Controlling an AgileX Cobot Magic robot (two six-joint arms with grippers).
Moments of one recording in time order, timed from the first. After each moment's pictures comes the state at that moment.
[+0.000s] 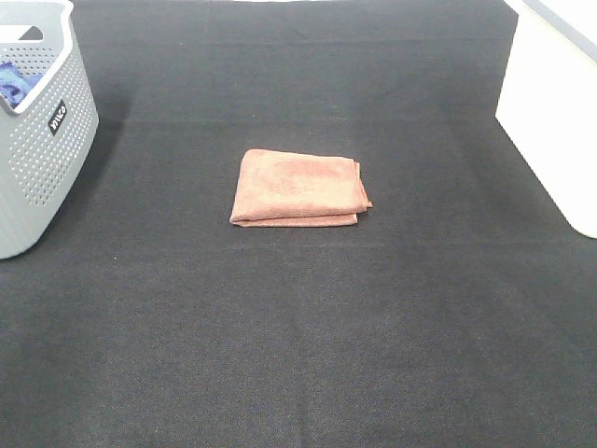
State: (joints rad) left arm -0.24 0.14 -0.50 -0.19 1.07 0.20; right arm 0.12 0.15 -0.51 0.12 1.07 -0.09
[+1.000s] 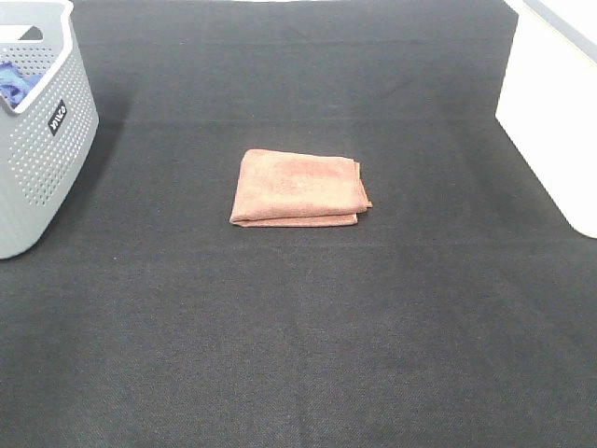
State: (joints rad) left arm -0.01 0.13 -0.50 -0.19 1.07 0.20; right arm 0.03 0.14 -0.51 0.14 1.07 -0.09
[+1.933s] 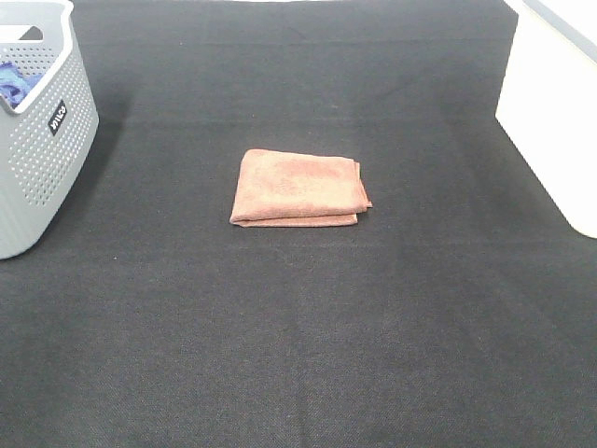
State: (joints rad) left arm 0.00 0.00 -0.50 -0.19 1.07 0.20; right arm 0.03 0.00 -0.51 0.15 1.07 -0.09
